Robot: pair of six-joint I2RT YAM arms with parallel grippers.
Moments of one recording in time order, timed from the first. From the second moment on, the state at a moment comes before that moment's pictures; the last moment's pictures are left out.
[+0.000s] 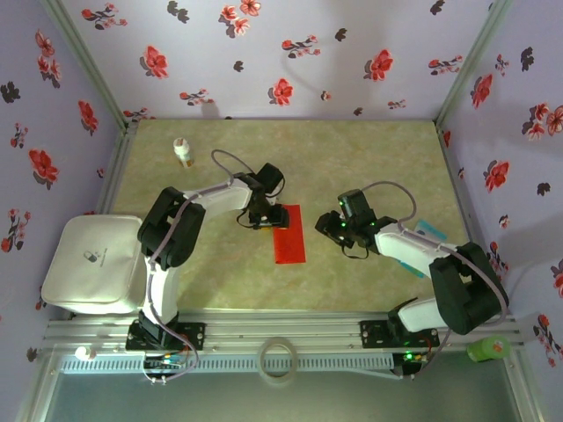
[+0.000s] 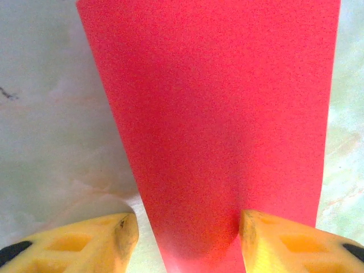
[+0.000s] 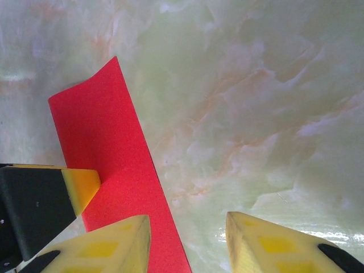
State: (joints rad) left arm -0.69 2.04 1.41 -0.69 0.23 -0.56; right arm 0.50 1.39 0.65 -0.18 -0.22 0.96
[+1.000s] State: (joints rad) left arm -0.69 2.04 1.42 -0.70 0.20 -0.57; right arm 0.50 1.41 0.65 -0.16 -0.25 0.96
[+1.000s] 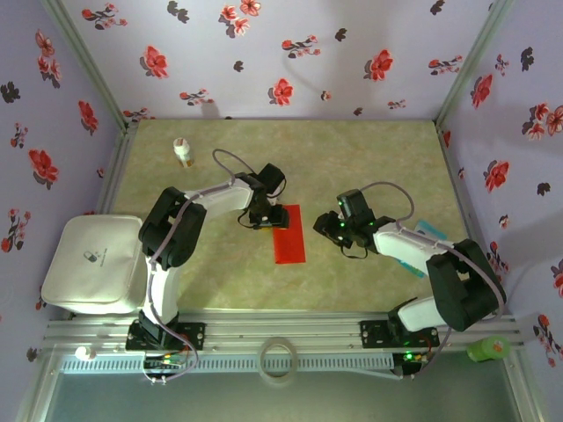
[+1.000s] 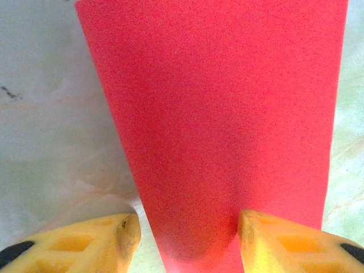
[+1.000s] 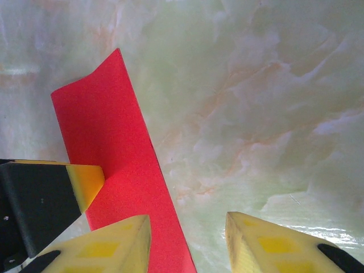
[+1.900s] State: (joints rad) left arm -0.70 2.05 1.43 -0.71 0.18 -0.55; right arm 0.50 1.42 0.65 -0.16 -0.25 0.97
